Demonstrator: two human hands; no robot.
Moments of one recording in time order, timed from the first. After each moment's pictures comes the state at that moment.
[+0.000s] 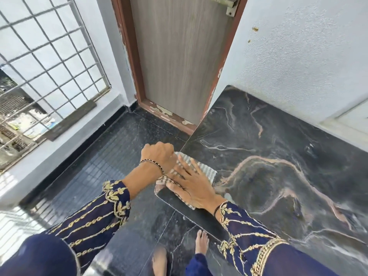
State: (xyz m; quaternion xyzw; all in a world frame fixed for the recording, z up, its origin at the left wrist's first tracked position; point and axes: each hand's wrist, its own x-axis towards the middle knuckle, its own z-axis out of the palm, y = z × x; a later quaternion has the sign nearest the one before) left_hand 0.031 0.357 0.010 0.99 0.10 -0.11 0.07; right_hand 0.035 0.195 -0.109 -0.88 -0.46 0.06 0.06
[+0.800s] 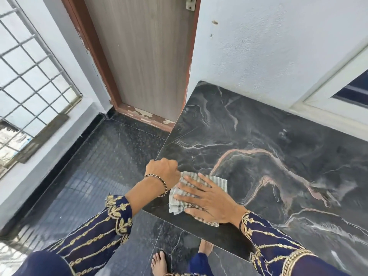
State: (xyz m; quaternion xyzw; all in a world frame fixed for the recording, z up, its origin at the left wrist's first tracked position) left_hand 0.054 0.286 -0.003 0.98 0.02 -0.21 0.07; right_hand 0.039 0.075 -0.098 -0.85 -0.53 0.06 0.02
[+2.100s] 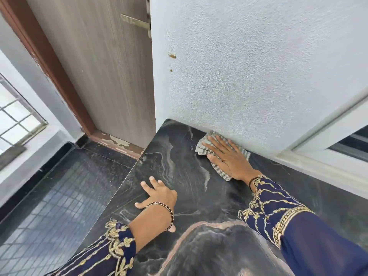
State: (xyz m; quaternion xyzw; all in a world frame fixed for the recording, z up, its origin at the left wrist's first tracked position) left_hand 0.258 0.171 -0.085 0.91 0.10 -0.40 -0.03; right_hand 0.408 -0.062 -0.102 -0.94 -0.32 0.06 0.03
